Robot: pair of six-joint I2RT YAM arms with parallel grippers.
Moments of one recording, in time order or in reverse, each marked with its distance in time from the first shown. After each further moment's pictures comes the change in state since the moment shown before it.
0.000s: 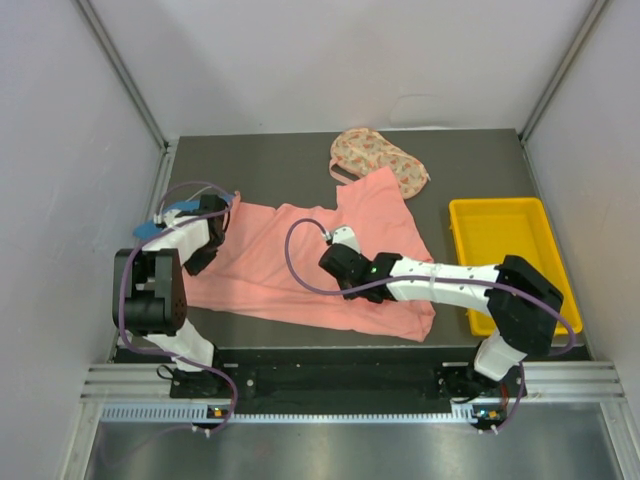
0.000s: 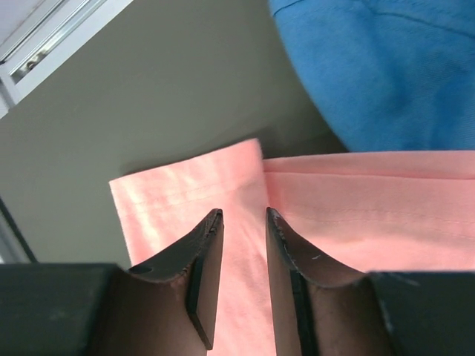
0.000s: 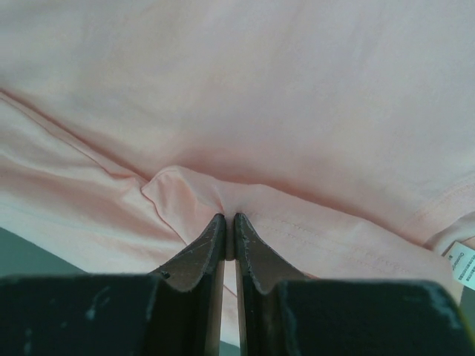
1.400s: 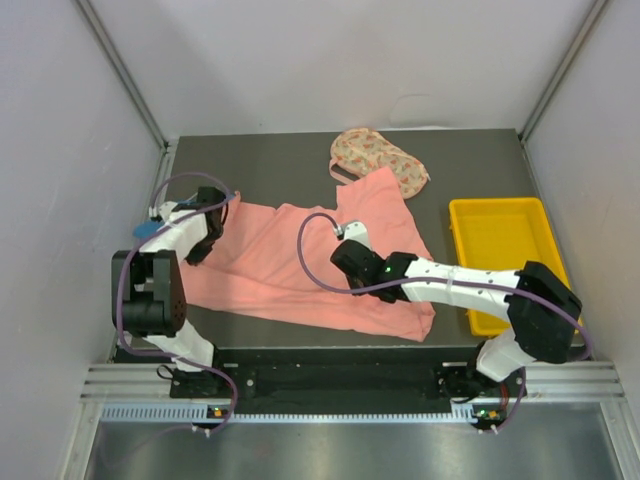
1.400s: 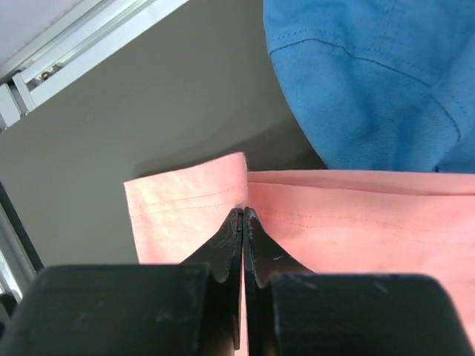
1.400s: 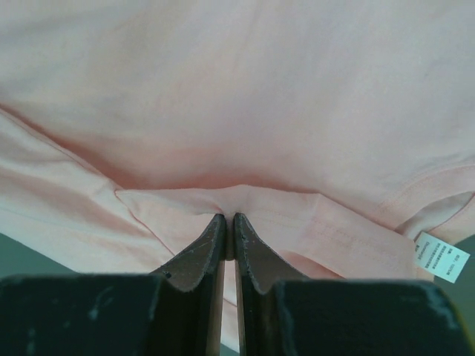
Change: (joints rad) left arm 0.000 -0.001 0.073 -0.066 -0.032 -0.055; right arm -0.036 -0.092 -0.064 0.029 0.013 -0.014
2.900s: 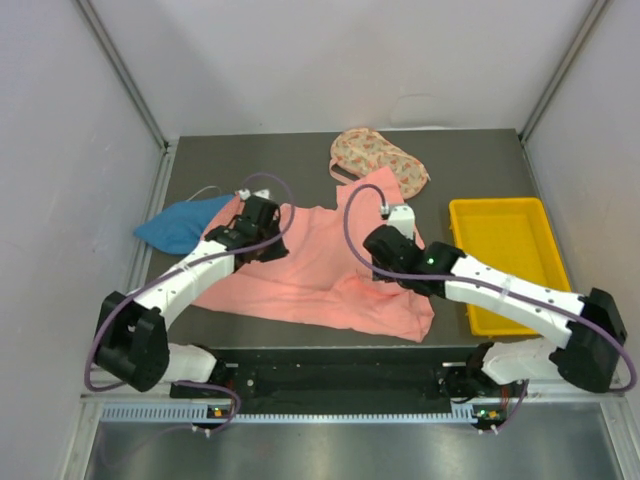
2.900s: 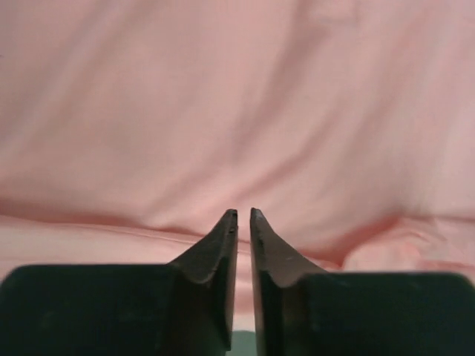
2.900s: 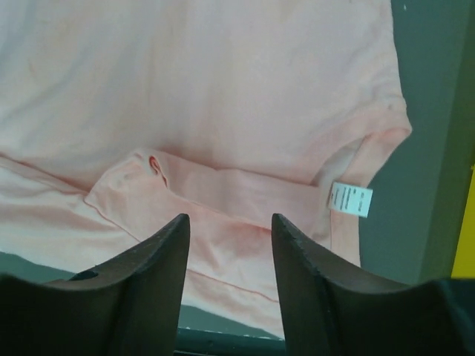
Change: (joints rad) left arm -0.409 -0.296 -0.126 0.317 0.630 0.391; right arm -0.092 -0.199 0.051 -0.221 0.102 0.146
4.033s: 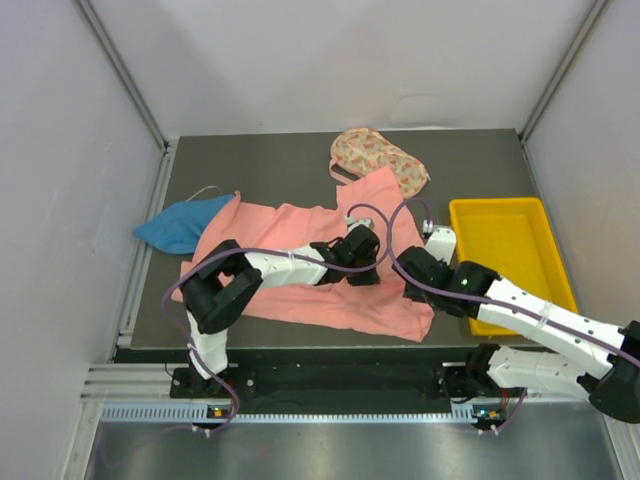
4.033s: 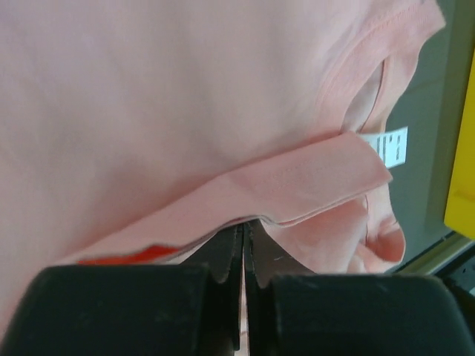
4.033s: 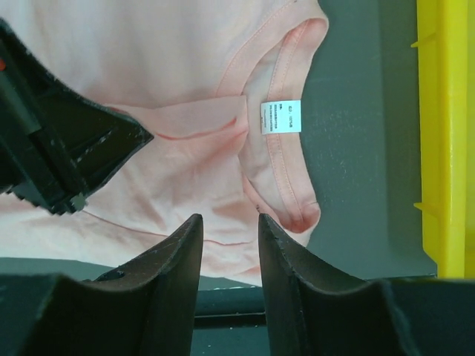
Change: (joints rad) left arm -0.533 0.526 0.210 0.353 0.098 -0.264; right arm -0.012 -0.296 -0.204 -0.220 0.032 0.307
